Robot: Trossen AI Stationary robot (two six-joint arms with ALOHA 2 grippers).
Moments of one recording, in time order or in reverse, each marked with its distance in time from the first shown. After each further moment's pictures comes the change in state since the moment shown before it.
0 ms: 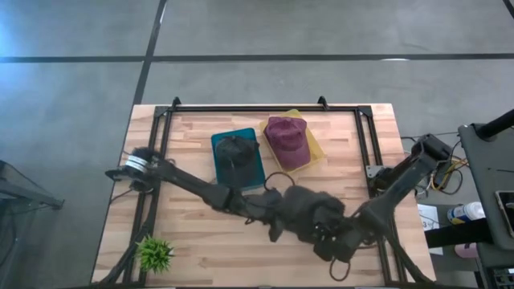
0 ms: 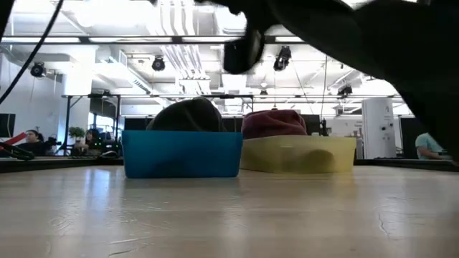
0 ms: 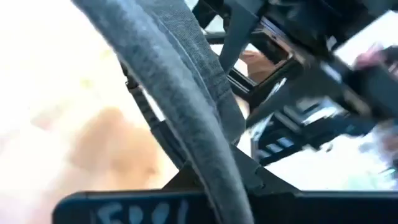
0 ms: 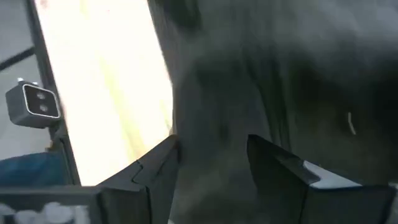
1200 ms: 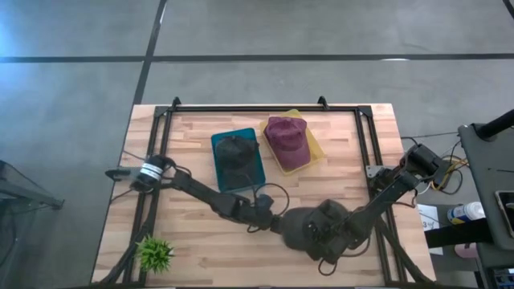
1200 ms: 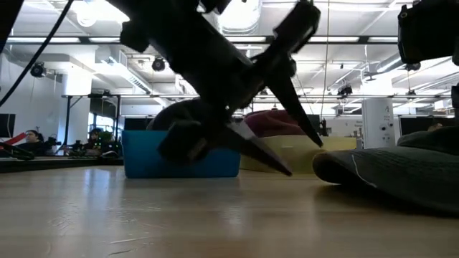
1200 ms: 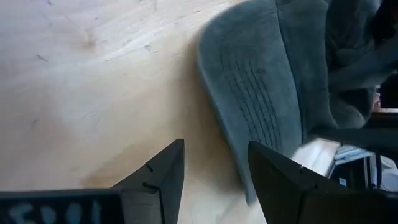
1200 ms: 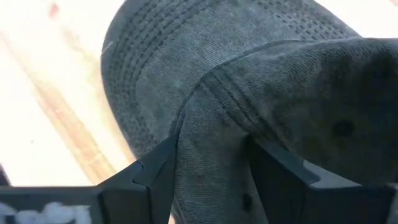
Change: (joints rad) left arm -0.020 0.156 -0.015 -0.218 -0.054 -0.681; right arm -0.010 0.165 -0.218 0.294 -0.105 0.315
